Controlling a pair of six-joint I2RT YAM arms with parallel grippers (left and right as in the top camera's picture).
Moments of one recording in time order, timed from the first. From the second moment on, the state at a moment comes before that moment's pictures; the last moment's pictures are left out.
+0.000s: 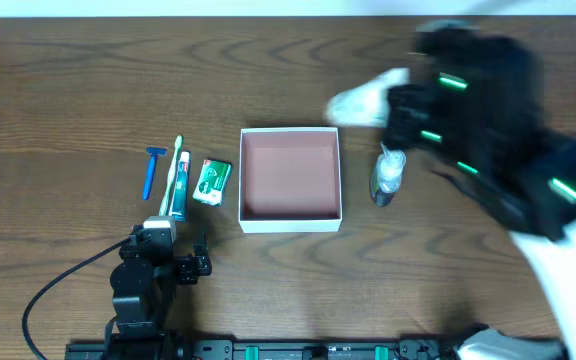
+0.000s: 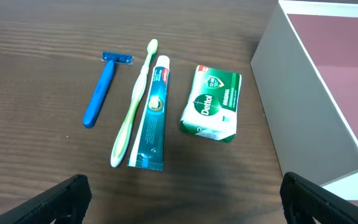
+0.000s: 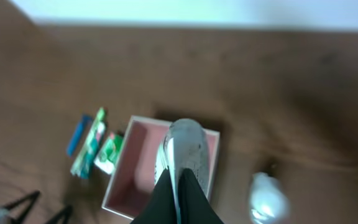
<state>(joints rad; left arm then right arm) 0.02 0.15 0.14 -0.50 0.08 -0.05 0.55 1.47 1.85 -1.10 0.05 0.41</state>
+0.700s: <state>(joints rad) 0.02 0.15 0.14 -0.50 0.08 -0.05 0.61 1.88 1.82 -1.05 0.09 0.44</state>
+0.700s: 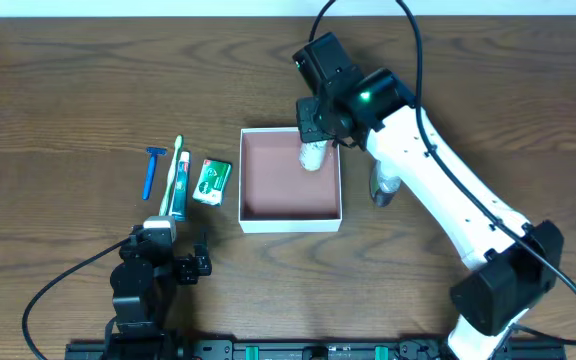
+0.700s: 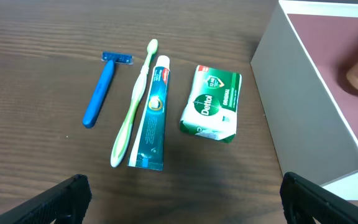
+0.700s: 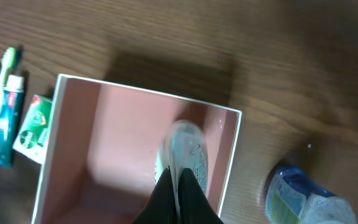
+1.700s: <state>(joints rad) 0.02 0.15 0.14 -0.50 0.08 -0.05 0.49 1.51 1.85 -1.19 0.32 0.42</state>
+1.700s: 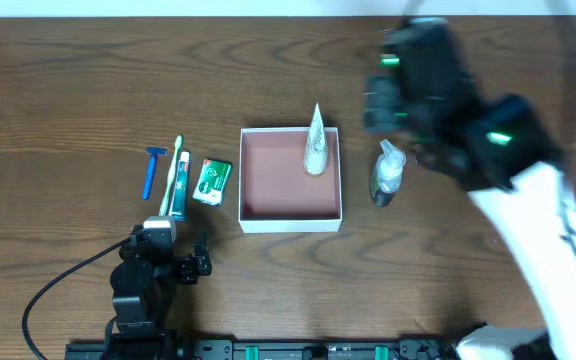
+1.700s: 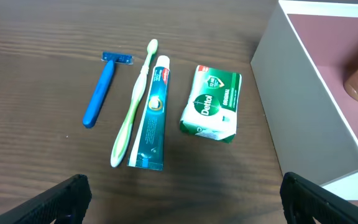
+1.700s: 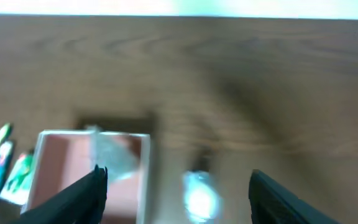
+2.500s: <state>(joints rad) 0.02 0.15 0.14 -0.50 0.08 -0.05 0.40 1.67 1.33 -0.99 0.12 0.42</state>
